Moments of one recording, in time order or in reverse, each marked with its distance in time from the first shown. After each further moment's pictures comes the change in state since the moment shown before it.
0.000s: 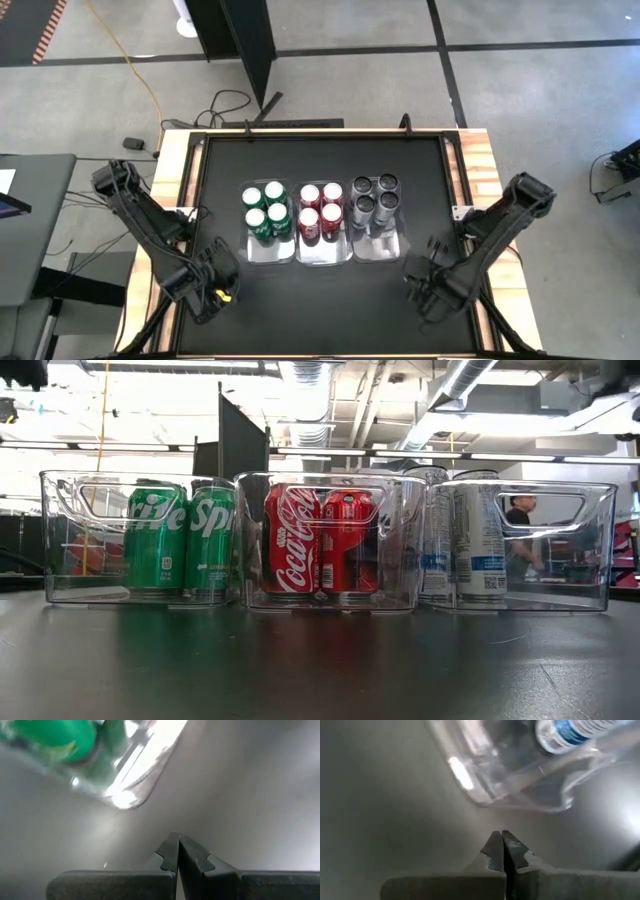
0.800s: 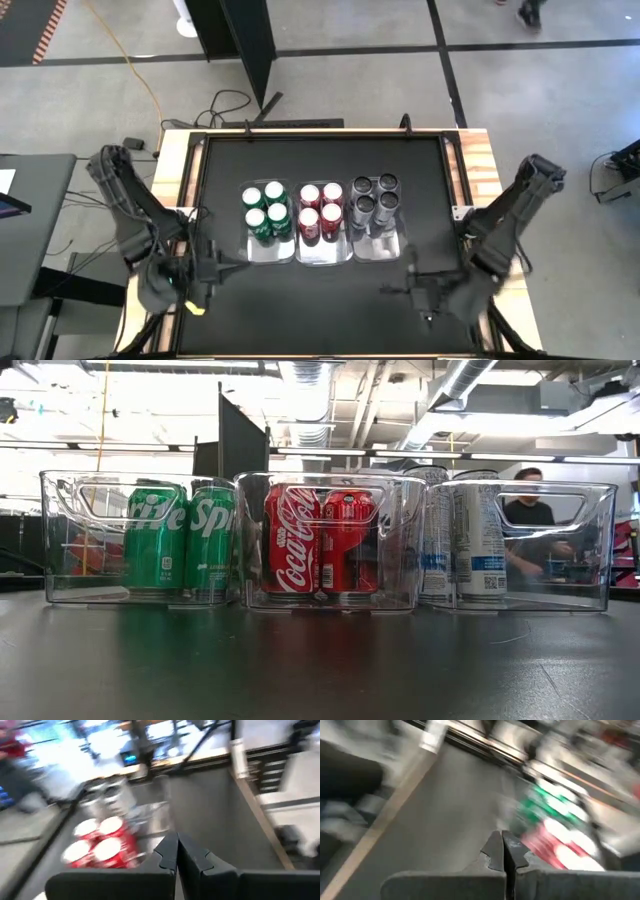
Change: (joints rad) left arm -0.041 -0.229 0.224 0.282 -0.514 1.108; right arm 0.016 -0.248 0.103 0.797 0.265 -1.238
